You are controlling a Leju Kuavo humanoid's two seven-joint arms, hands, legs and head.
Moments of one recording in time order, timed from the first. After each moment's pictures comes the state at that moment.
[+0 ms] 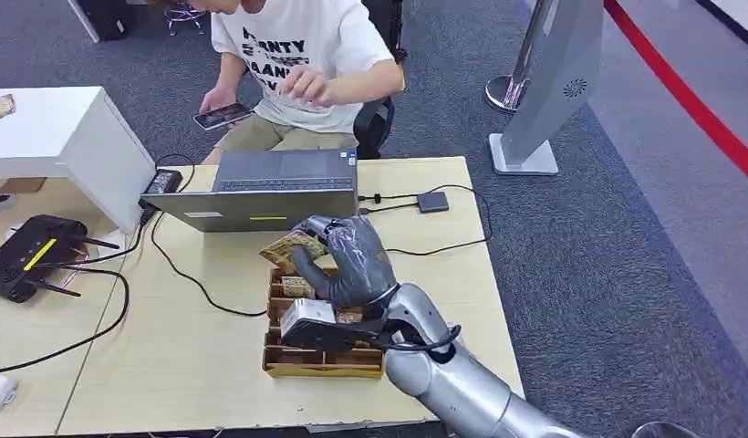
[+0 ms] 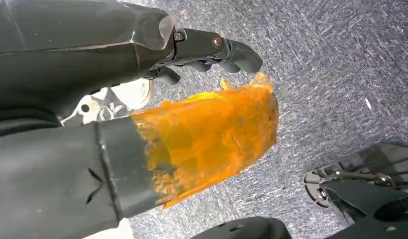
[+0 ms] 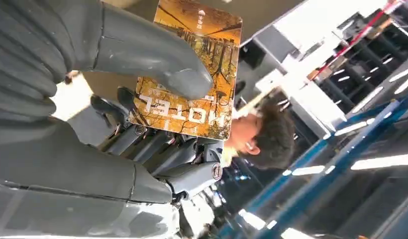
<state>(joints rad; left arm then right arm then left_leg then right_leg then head) -0.11 -0.13 0.59 -0.20 -1.23 -0.03 0.17 -0.46 0.13 0.81 -1.38 0.57 -0.34 -0.20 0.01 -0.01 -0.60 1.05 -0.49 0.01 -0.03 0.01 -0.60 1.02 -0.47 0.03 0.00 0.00</state>
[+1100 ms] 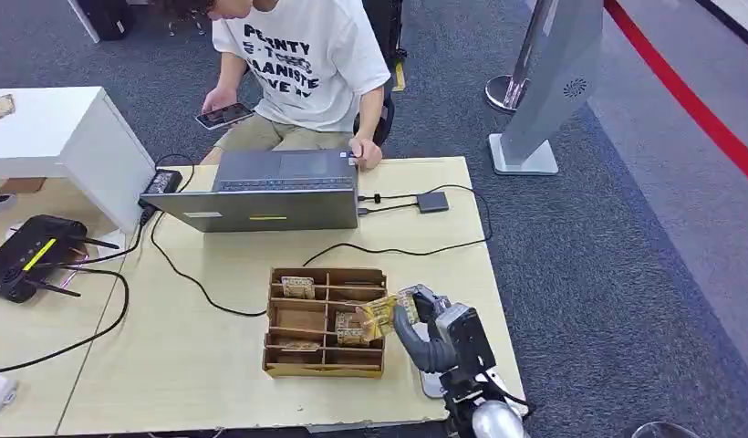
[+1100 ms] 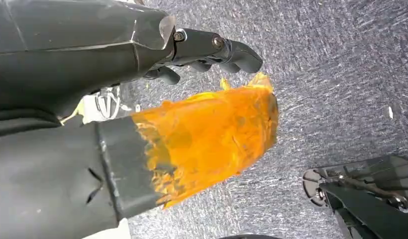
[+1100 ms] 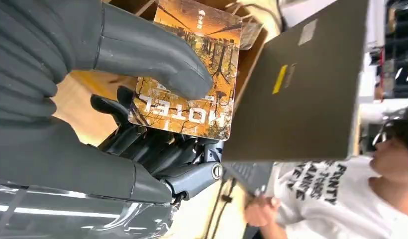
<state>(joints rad) -0.06 -0.12 0.70 -0.20 -1.13 0.03 0.13 0.00 0.00 0.52 -1.54 -0.07 -0.10 -0.28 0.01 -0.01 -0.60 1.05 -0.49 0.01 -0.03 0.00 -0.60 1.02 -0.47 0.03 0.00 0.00</state>
